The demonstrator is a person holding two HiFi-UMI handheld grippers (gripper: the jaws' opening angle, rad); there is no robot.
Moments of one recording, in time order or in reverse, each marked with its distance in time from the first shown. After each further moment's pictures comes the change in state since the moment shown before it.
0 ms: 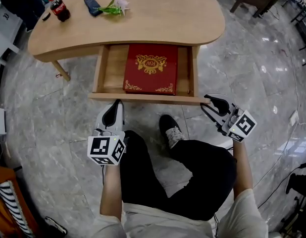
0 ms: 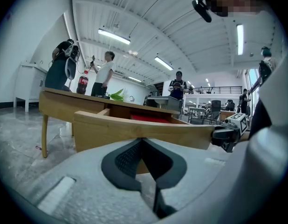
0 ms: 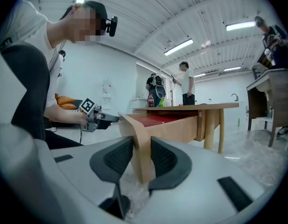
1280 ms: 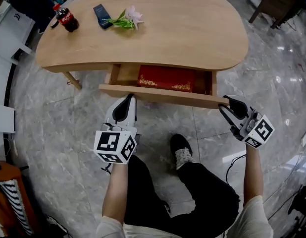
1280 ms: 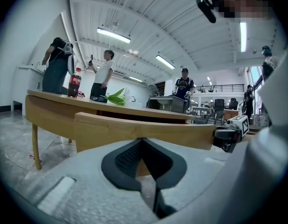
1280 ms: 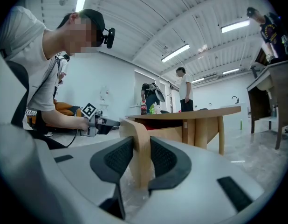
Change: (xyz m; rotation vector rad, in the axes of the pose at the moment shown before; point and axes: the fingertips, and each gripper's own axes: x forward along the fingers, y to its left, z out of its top) left arm 0.091 0.024 0.039 0.010 -0.002 0.021; right arm 0.033 -0.090 0.023 0.022 -0.097 0.014
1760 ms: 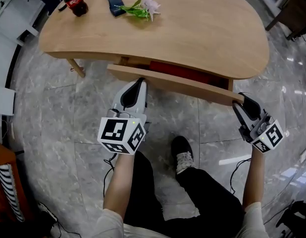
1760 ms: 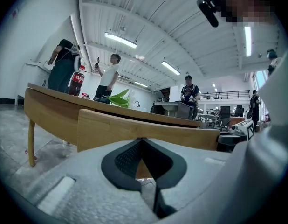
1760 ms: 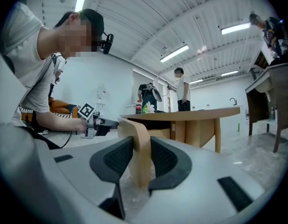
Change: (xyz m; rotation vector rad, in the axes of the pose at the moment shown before) left arm 0.039 0.016 0.010 -0.064 -0.078 0.049; right arm 0.021 -0.040 0.002 -0.015 0.000 -0.032
